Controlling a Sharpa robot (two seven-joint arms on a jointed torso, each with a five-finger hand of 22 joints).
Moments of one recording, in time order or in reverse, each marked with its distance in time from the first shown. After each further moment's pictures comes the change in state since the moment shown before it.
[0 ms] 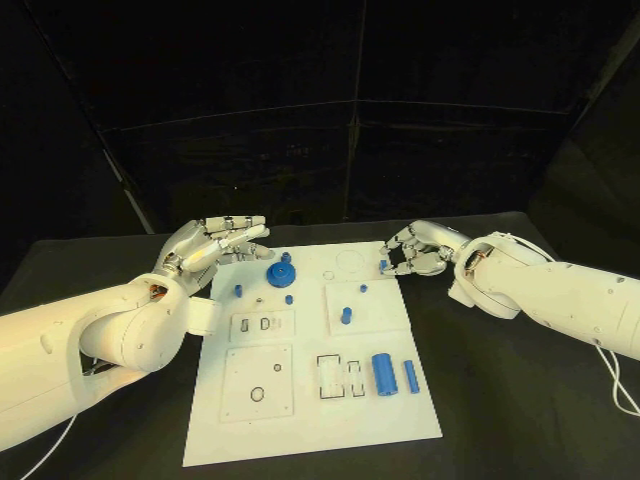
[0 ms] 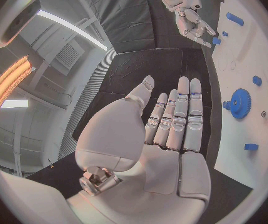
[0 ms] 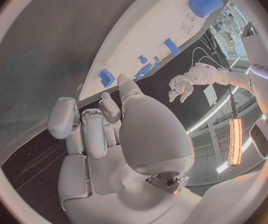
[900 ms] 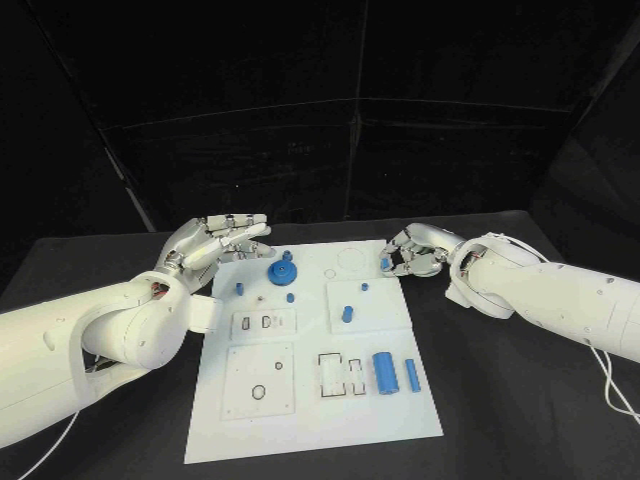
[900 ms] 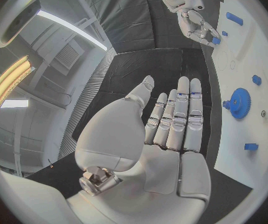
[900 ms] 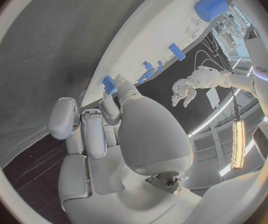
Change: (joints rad) left arm 0.000 0.001 0.000 -0.003 0.000 0.002 0.000; left_hand 0.000 0.000 0.000 0.000 0.000 0.000 0.000 0.000 0.000 0.000 0.000 0.000 0.000 0.000 0.000 0.000 0.000 0.000 0.000 0.000 0.000 0.000; right arm -0.007 0.031 0.000 -0.029 -0.026 0.016 -0.029; right_hand 0.030 0.030 0.027 -0.026 -0.035 0.060 -0.008 0.025 0.002 0.015 -0.014 0.011 0.017 0.000 0.000 0.000 0.000 0.000 0.004 -0.004 0.000 0.011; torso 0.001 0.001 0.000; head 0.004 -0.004
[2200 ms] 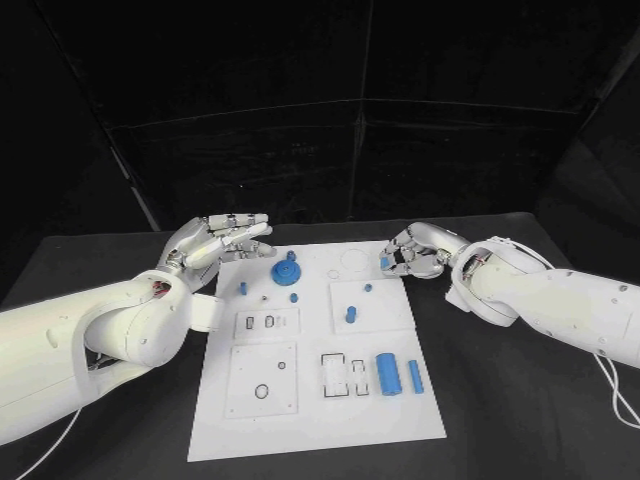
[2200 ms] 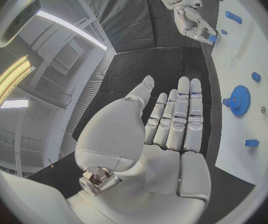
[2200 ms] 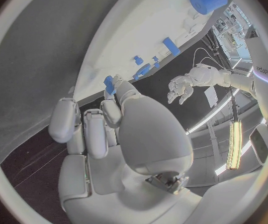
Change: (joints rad) left arm 0.000 -0.011 0.000 0.001 0.000 0.000 0.000; left_hand 0.000 0.000 0.000 0.000 0.000 0.000 0.000 0.000 0.000 0.000 0.000 0.000 0.000 -0.004 0.004 0.000 0.001 0.000 0.000 0.000 -0.006 -0.001; right arm -0.002 -0.034 0.000 0.115 -0.003 -0.080 -0.047; right_hand 0.004 0.041 0.124 -0.023 -0.047 0.075 -0.030 0.033 -0.007 0.028 -0.028 0.025 0.029 0.004 -0.026 0.004 0.000 0.000 0.023 -0.023 0.009 0.032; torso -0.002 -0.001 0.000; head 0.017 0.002
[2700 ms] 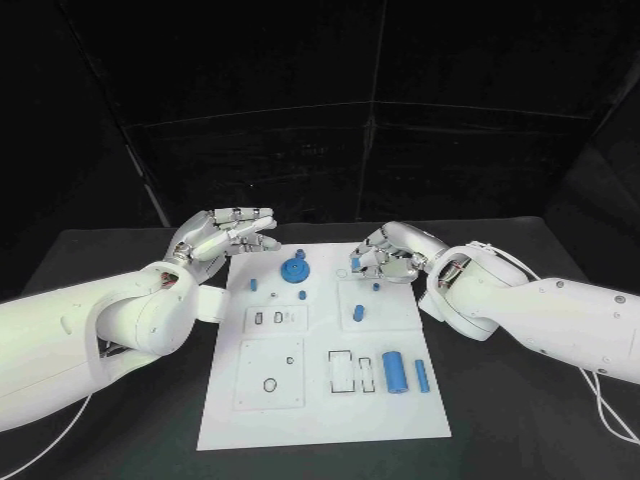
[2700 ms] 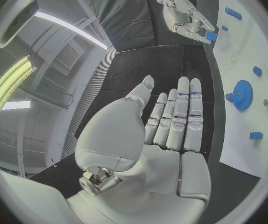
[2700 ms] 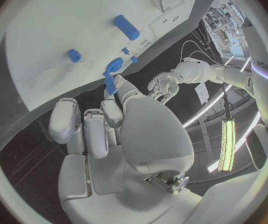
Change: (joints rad) left arm 0.000 0.010 0.000 -0.028 0.000 0.002 0.000; left_hand -0.004 0.004 -0.003 -0.003 0.000 0.008 0.002 0.015 0.002 0.011 -0.011 0.016 0.000 -0.004 -0.004 0.007 0.004 0.000 0.004 -0.004 0.000 -0.001; right arm 0.002 0.042 0.000 0.188 -0.026 -0.075 -0.133; right_hand -0.031 -0.010 0.019 0.006 0.000 -0.002 0.005 0.000 0.000 0.000 0.000 0.000 0.002 0.000 0.000 0.000 0.000 0.000 0.004 -0.004 0.008 0.009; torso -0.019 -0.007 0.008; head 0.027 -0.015
